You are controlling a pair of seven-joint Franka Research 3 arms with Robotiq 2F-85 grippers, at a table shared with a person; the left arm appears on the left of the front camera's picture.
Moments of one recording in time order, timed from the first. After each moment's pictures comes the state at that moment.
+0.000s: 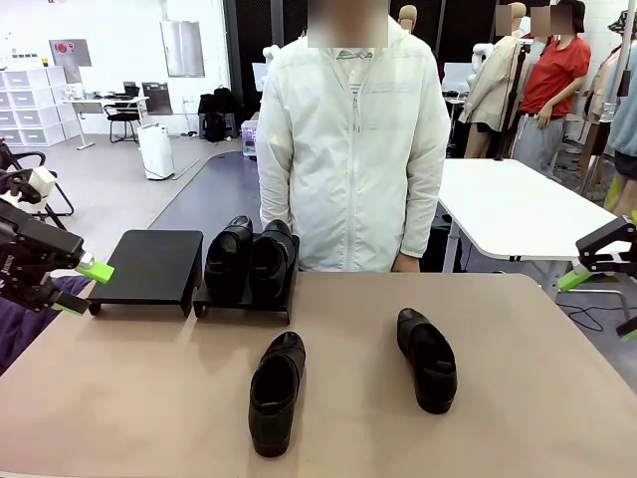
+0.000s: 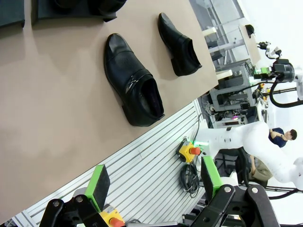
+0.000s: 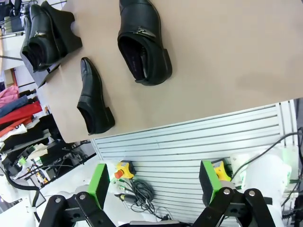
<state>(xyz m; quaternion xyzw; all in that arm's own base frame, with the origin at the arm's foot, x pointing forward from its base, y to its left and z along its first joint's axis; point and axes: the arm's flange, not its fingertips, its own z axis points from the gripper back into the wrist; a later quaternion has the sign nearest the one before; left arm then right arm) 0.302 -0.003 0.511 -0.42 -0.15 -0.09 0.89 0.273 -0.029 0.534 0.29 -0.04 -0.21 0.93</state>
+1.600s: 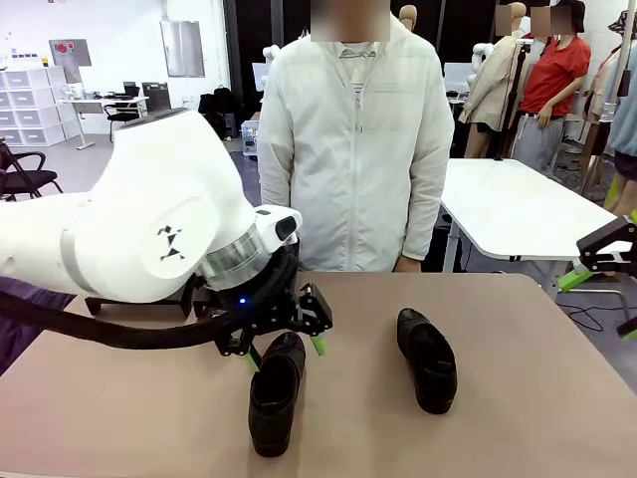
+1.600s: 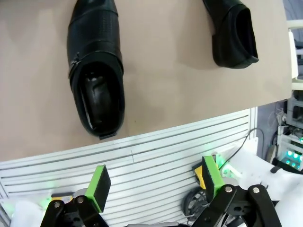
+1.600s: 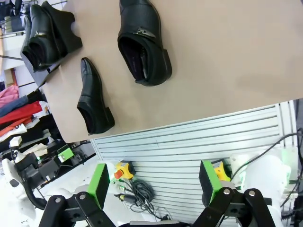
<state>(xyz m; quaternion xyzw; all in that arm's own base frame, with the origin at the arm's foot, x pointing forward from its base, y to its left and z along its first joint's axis) 0.283 -0.331 0.480 -0.17 -0.08 -0.01 0.98 0.273 -0.030 0.534 0.29 -0.04 -0.21 0.93</state>
